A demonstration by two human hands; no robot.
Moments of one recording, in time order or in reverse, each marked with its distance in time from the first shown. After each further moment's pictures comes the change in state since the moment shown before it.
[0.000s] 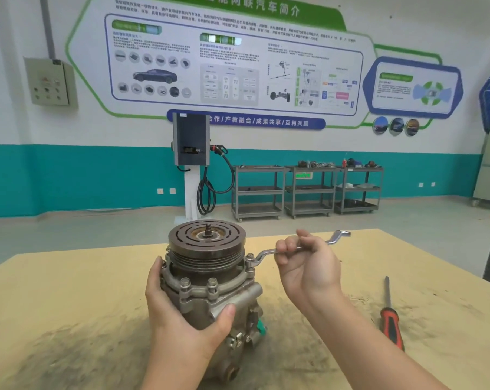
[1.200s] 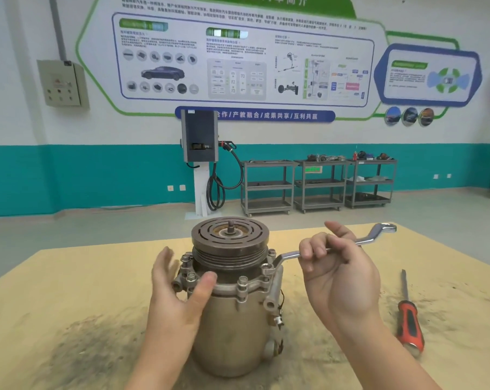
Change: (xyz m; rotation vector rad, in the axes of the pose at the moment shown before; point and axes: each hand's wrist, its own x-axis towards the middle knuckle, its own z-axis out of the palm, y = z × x) left_hand 0.019 0.020 -0.029 -0.029 -0.017 -0.128; right_hand -0.042 -0.002 -0.002 -0.022 -0.210 -0.176
